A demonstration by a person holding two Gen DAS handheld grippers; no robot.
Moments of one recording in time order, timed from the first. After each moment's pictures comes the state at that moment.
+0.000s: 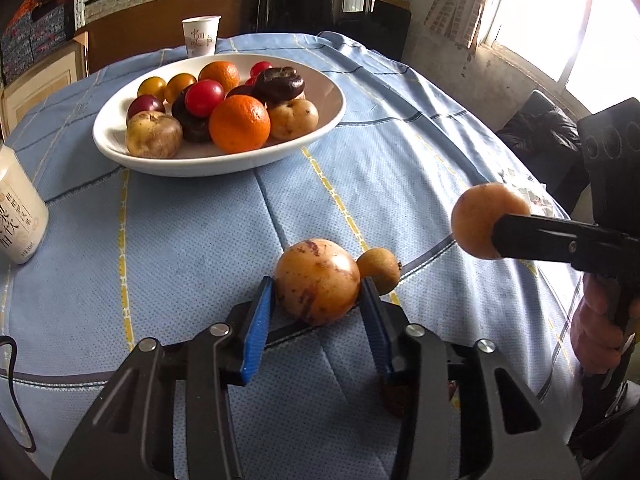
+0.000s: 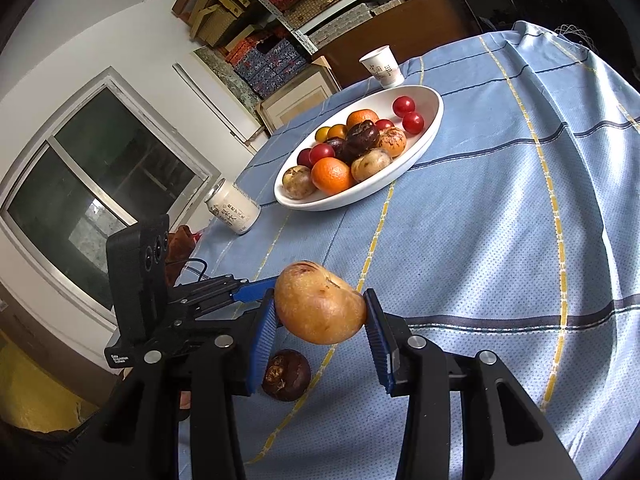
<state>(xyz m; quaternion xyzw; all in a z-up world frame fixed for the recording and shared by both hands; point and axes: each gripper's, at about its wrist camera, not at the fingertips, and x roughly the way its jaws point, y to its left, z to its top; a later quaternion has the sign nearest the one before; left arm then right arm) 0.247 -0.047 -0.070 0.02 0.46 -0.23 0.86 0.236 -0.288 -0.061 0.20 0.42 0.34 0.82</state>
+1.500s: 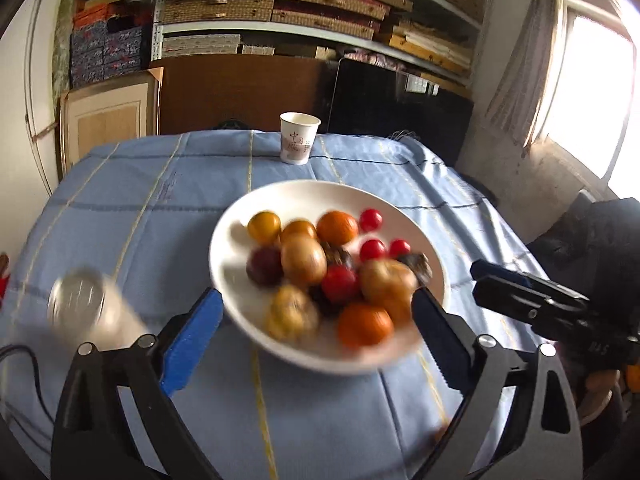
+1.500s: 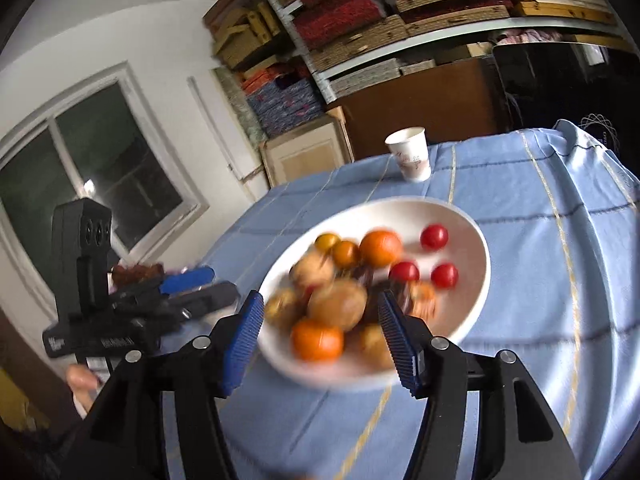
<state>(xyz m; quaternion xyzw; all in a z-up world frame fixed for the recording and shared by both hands) 0.317 0.026 0.012 -0.05 0.35 -0.13 0.93 0.320 -0.242 -0.017 0.12 0.33 0.34 0.88</state>
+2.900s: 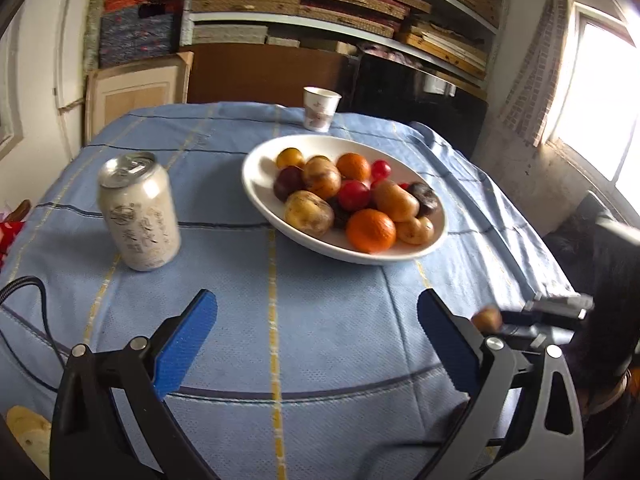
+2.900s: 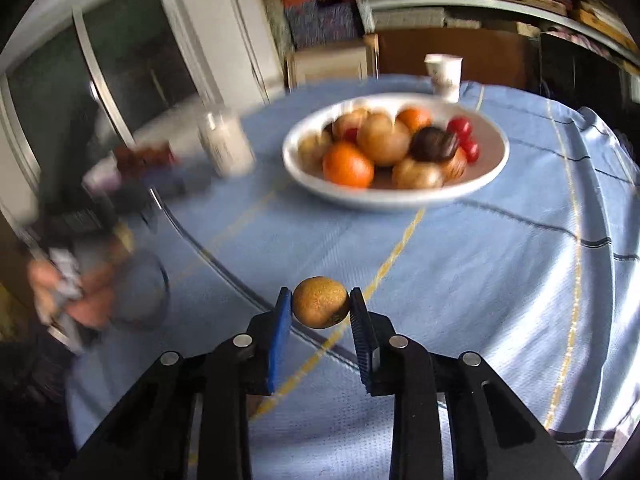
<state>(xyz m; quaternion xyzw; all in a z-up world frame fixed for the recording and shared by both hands) 0.242 0.032 -0.023 -0.06 0.36 -0.10 0.93 0.246 -0.249 -0.041 0.04 0.37 0.38 0.85</state>
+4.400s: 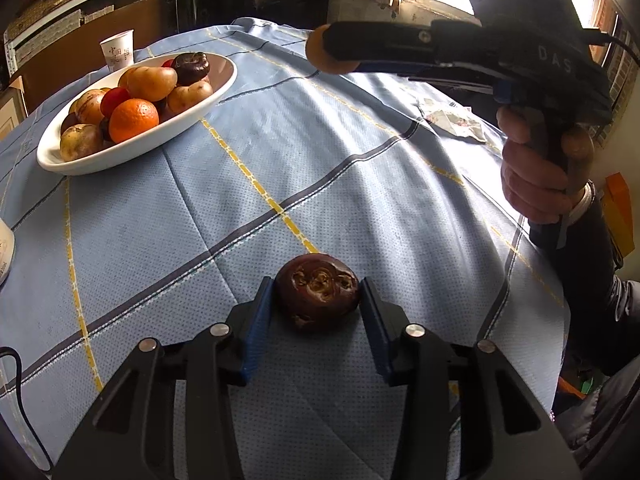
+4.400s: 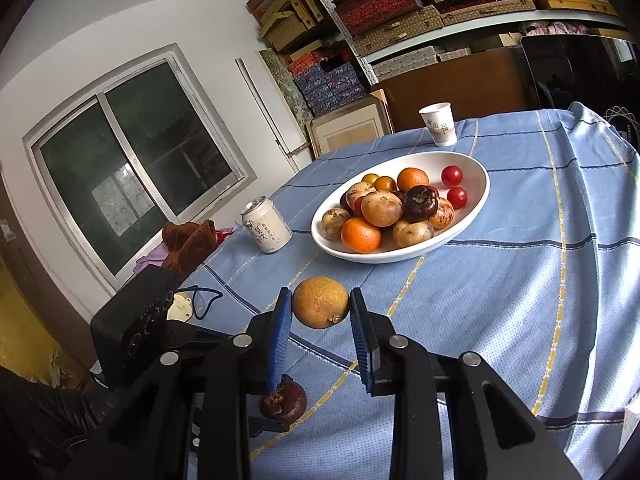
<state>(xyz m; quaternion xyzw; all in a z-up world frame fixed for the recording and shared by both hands) 0.189 -0.072 -0.071 0.10 0.46 -0.33 0.82 0.239 -0.291 -0.027 0.12 0.33 0.41 0.84</state>
